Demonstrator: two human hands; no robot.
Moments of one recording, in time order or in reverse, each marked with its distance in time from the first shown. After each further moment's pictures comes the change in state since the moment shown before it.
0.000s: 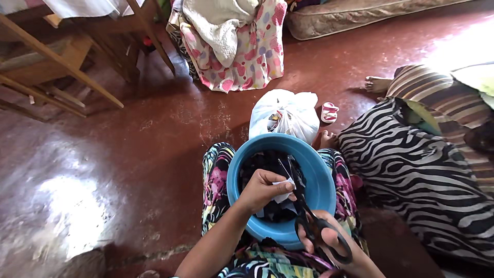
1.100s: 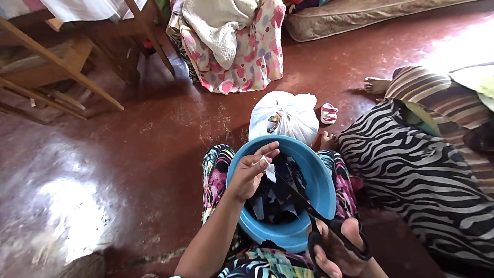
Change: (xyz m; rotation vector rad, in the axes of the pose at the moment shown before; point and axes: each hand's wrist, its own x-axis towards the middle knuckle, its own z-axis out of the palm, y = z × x) left_hand 0.016 0.012 -0.024 -0.083 0.193 0.184; right_hand -0.007 -0.002 -0.009 0.550 -0.375 0.144
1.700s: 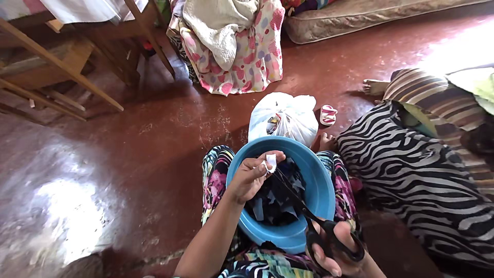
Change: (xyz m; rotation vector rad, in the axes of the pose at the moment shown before) left_hand 0.001 -0.003 -0.004 -0.109 -0.176 -0.002; right_hand 0.000 0.000 0.001 -0.016 0.089 -0.015
